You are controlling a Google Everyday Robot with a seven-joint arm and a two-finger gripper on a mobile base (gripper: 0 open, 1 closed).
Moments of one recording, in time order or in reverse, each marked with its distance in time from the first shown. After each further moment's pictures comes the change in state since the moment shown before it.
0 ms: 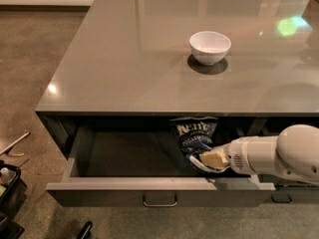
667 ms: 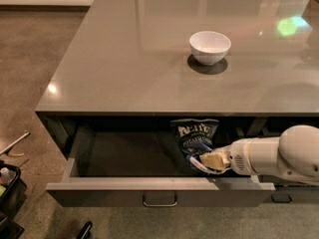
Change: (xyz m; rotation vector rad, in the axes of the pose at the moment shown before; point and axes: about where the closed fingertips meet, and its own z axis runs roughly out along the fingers) arm 0.006 -0.001 0.004 -0.037 0.003 0.041
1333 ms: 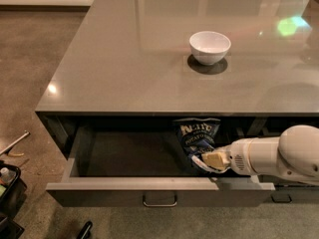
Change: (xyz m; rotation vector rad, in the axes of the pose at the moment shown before) arm 0.000 0.000 0.000 0.000 0.000 0.000
